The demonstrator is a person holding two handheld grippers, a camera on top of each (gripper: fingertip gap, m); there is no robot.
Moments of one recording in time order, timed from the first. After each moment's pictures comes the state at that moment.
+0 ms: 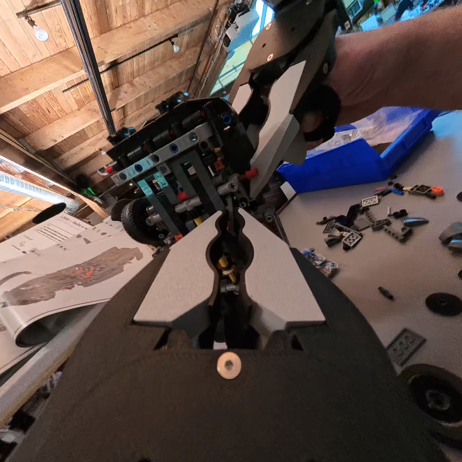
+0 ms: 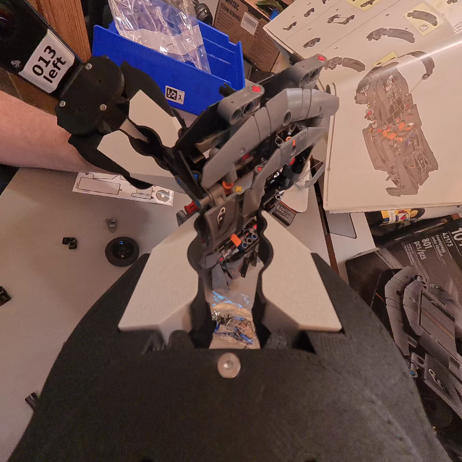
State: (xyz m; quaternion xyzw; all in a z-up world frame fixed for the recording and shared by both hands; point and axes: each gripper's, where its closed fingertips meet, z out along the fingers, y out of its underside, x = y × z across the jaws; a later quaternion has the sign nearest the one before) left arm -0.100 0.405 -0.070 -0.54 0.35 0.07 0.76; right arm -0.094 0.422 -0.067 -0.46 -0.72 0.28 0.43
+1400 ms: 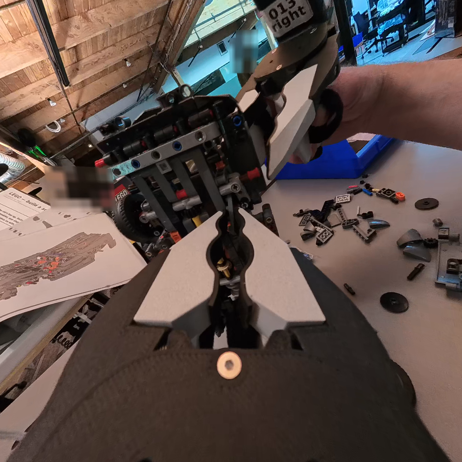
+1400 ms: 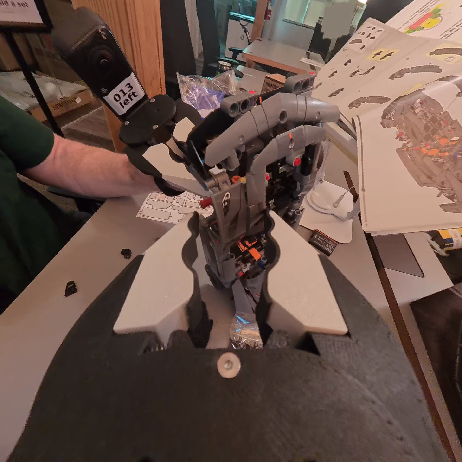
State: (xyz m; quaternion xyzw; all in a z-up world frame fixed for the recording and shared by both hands) left arm -0.088 0.408 -0.068 -0.61 0.35 0.02 0.71; right arm -0.070 0.416 -0.058 -0.41 -0.70 0.45 0.39
